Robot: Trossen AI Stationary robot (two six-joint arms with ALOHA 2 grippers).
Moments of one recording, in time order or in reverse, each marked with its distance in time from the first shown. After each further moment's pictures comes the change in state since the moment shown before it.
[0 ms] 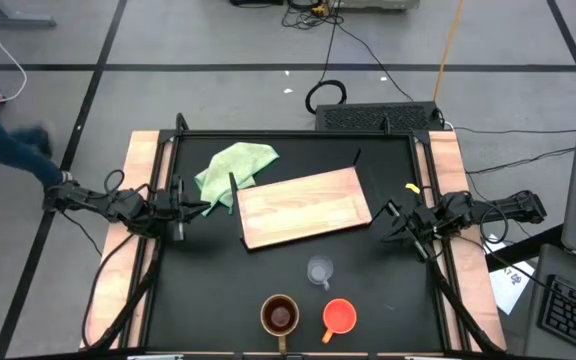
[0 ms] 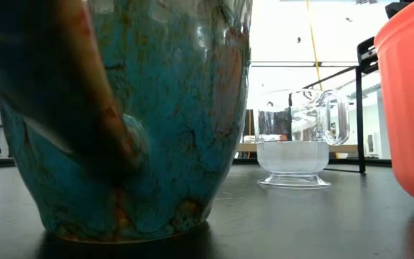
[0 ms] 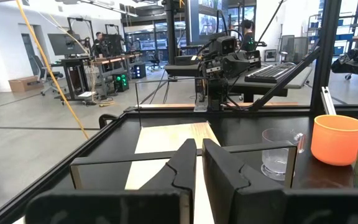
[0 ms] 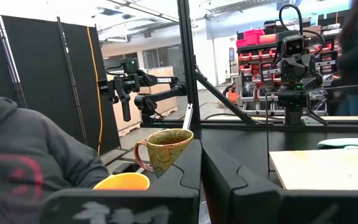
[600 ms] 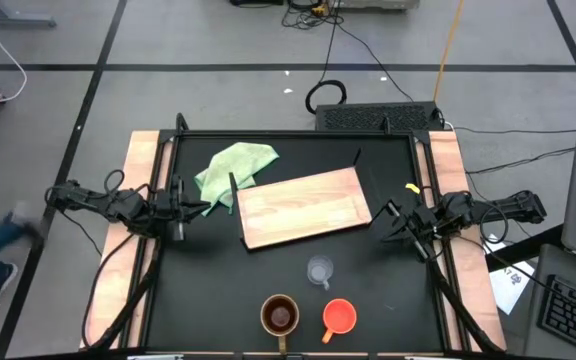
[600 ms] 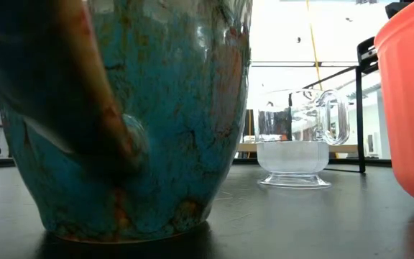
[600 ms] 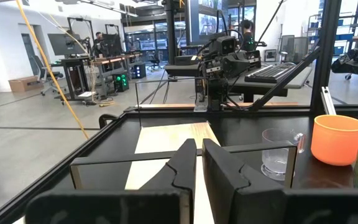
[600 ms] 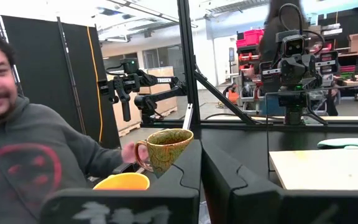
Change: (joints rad) left arm 0.000 0.000 0.000 0.000 0.000 0.000; right arm 0.000 0.000 0.000 0.000 0.000 0.000
